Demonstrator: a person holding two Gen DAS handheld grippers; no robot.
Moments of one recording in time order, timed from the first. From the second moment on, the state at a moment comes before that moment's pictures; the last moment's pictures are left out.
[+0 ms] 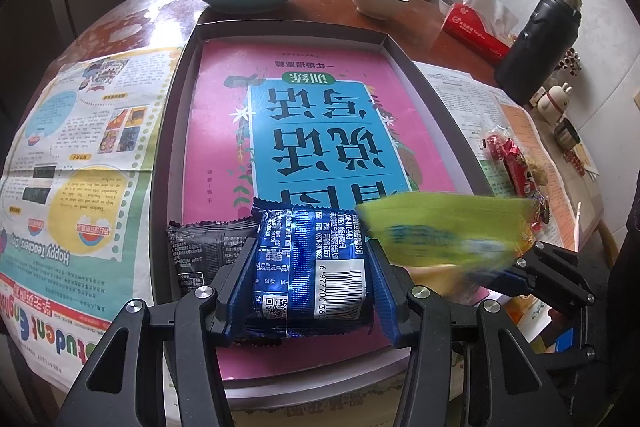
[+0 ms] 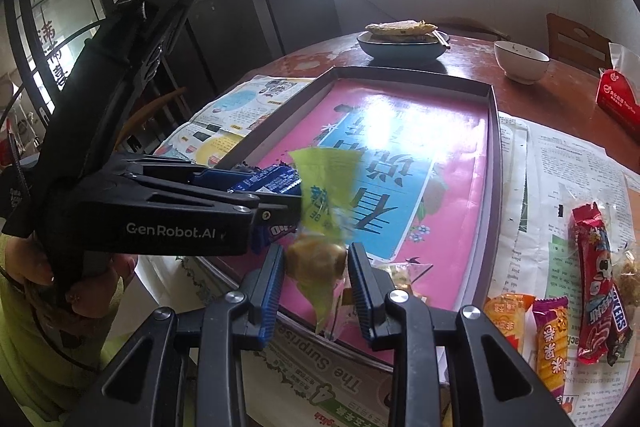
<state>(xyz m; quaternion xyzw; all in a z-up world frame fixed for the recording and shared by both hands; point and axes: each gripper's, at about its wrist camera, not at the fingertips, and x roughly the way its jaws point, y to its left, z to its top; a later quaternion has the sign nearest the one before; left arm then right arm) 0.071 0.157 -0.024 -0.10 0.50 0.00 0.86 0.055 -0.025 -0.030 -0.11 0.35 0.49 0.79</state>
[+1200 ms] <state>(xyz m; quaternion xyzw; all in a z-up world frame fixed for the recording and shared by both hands) 0.065 0.150 -0.013 -0.10 0.49 0.00 0.87 0.054 -0.034 -0.030 -0.11 0.35 0.48 0.80</state>
